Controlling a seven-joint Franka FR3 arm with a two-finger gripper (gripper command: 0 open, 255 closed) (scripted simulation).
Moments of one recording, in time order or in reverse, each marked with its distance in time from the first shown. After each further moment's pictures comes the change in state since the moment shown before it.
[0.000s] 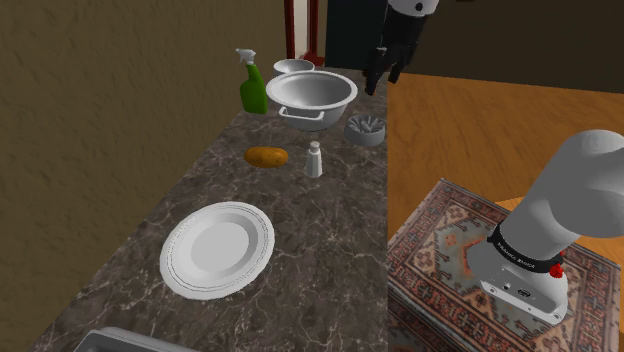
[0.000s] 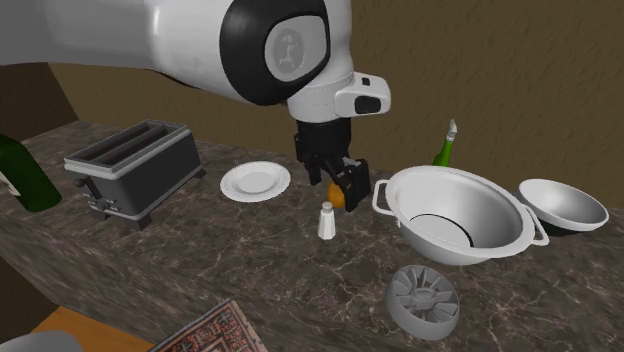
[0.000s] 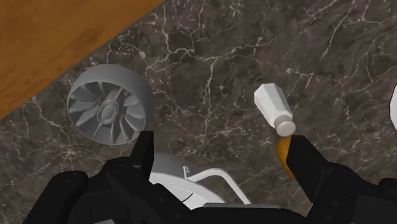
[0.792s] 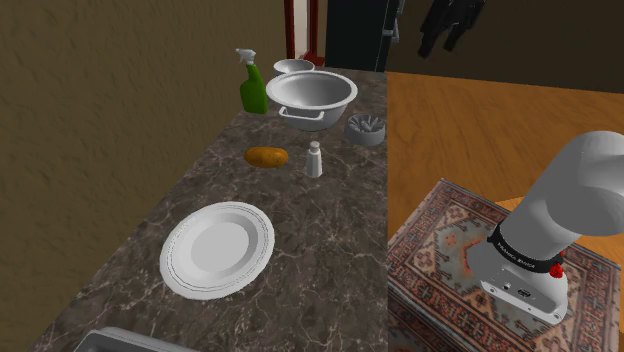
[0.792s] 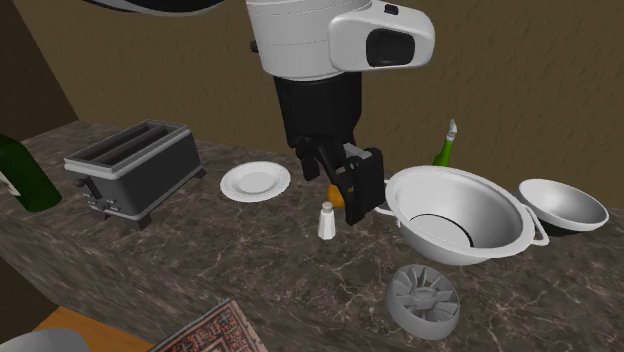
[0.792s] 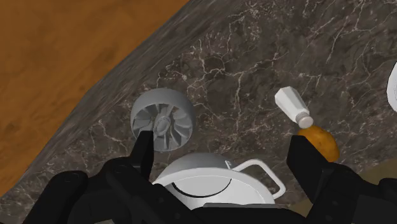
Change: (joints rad) arm -0.064 -0.235 -0.101 0.047 -0.012 -0.267 -0.032
